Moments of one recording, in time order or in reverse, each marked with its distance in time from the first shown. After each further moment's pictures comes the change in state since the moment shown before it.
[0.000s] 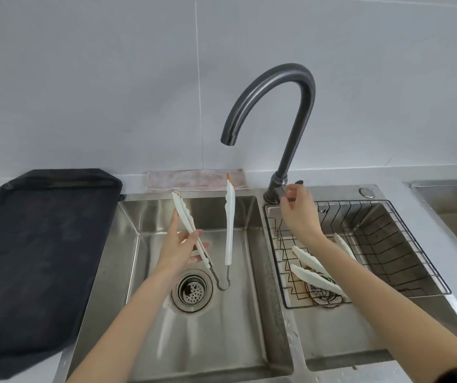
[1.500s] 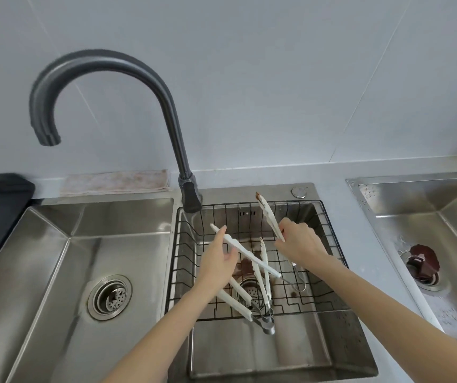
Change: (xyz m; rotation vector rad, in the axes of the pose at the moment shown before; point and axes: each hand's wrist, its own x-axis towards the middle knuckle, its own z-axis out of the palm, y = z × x) left_hand -0.017 -0.025 0.296 0.589 -0.074 0.106; right_hand 0.064 0.182 -0.155 -0.543 -0.386 -0.088
